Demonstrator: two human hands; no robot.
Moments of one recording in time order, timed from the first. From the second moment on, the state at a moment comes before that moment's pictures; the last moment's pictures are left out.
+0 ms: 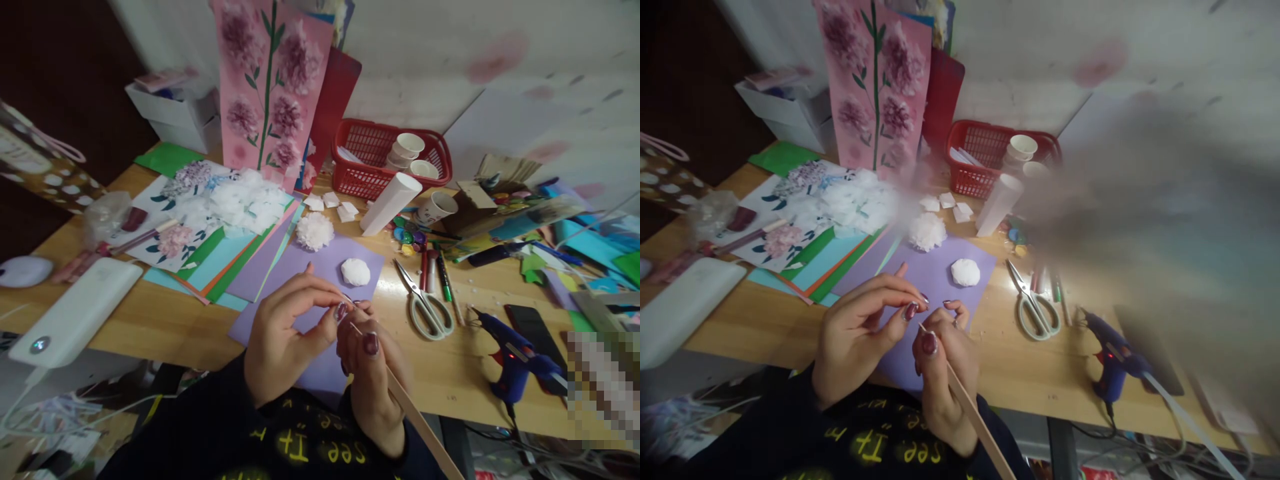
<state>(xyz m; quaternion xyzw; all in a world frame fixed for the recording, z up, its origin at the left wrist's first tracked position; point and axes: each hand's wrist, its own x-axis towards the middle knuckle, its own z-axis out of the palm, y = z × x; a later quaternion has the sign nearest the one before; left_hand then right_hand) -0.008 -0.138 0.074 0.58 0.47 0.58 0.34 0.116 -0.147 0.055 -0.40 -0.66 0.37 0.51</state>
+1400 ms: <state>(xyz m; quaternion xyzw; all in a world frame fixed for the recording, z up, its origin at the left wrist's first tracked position) -0.019 -0.149 0.081 0.66 0.53 0.47 0.25 0.126 -0.142 0.058 -0.40 -0.73 0.33 0.45</state>
